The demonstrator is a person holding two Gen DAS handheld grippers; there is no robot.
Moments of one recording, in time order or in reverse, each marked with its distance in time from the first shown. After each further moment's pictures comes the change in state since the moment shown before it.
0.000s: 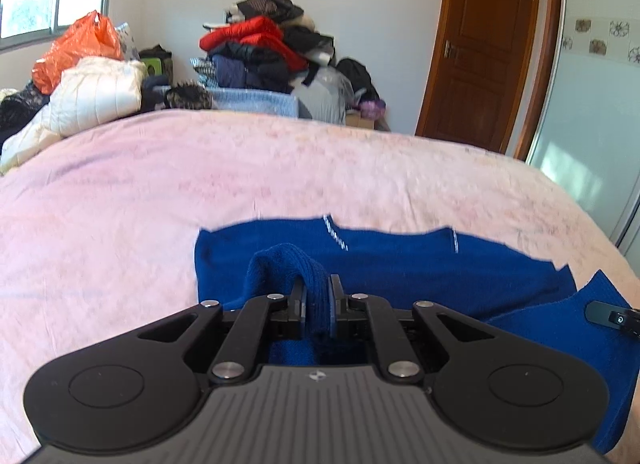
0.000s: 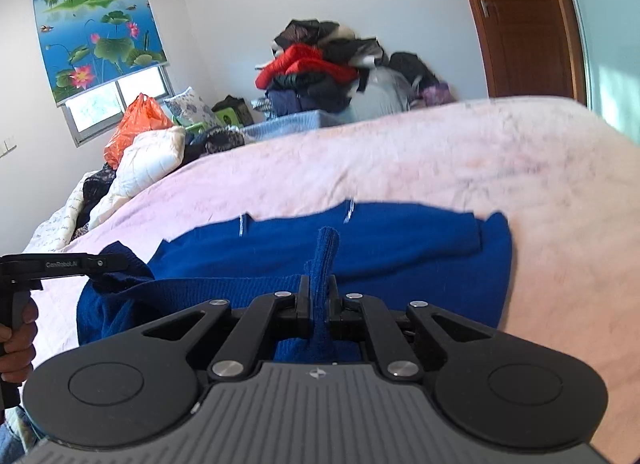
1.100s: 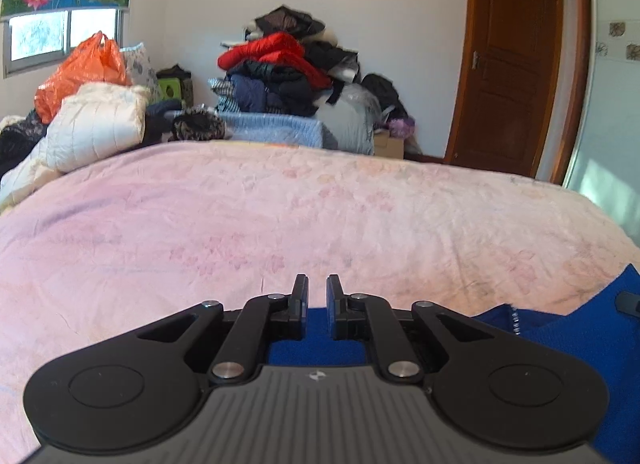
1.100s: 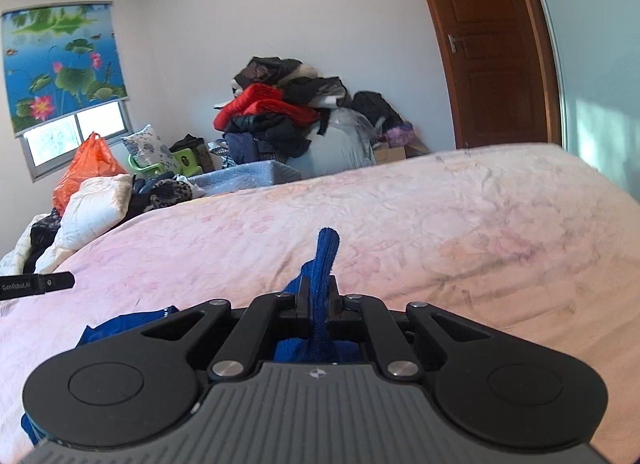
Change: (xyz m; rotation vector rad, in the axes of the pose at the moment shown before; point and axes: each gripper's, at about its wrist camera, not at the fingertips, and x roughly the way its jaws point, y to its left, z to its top) left arm 0.108 -0.005 0.065 0.009 -0.024 0.104; right arm 0.102 -0.043 0.067 0.034 -0.089 -0.125
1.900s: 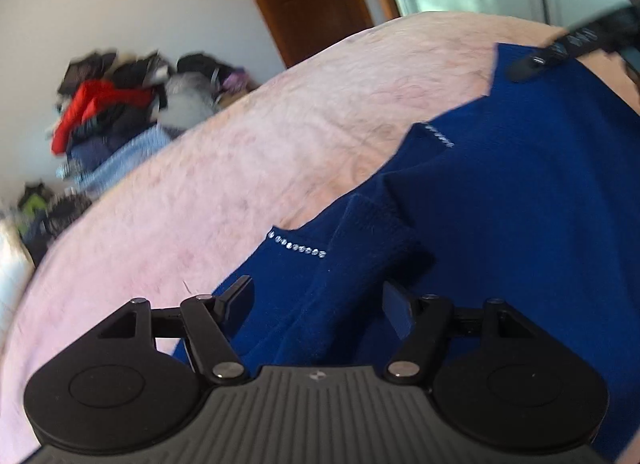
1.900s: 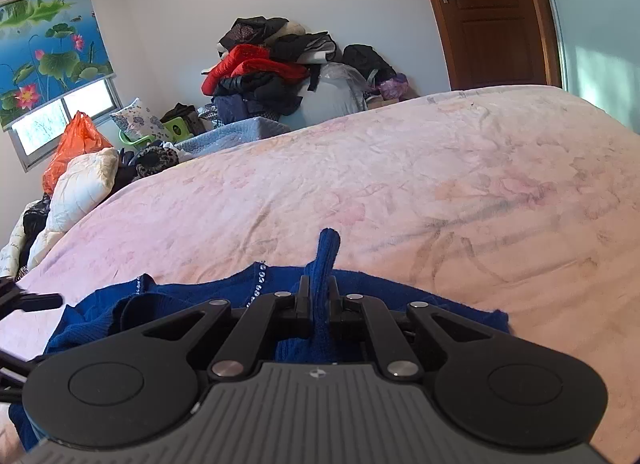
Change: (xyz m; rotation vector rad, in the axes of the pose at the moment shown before) left arm 0.031 -0.026 -0.045 0.678 0.125 -0.274; right arm 0.033 -0.025 -0.015 0.041 0.109 0.019
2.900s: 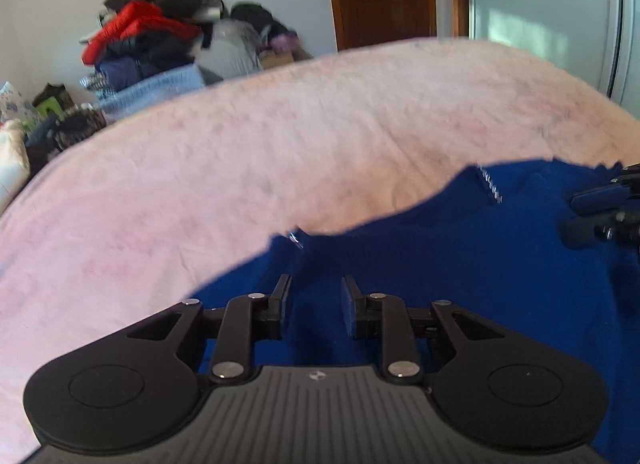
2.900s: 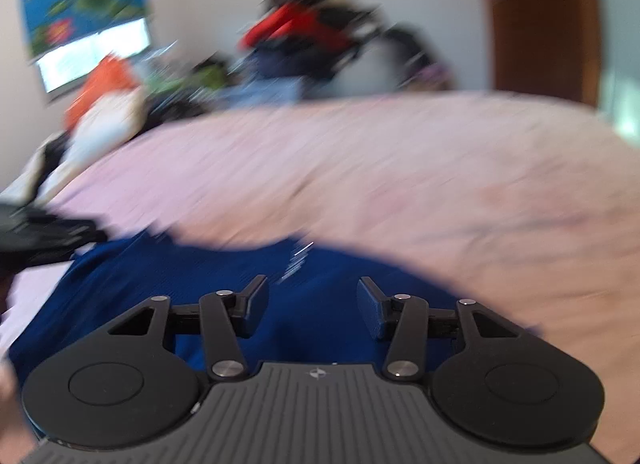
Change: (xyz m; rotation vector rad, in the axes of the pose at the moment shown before) left arm 0.026 0.023 0.018 -0.255 0.088 0.021; right arm 0.024 0.039 -0.007 -0.219 0.218 0.103
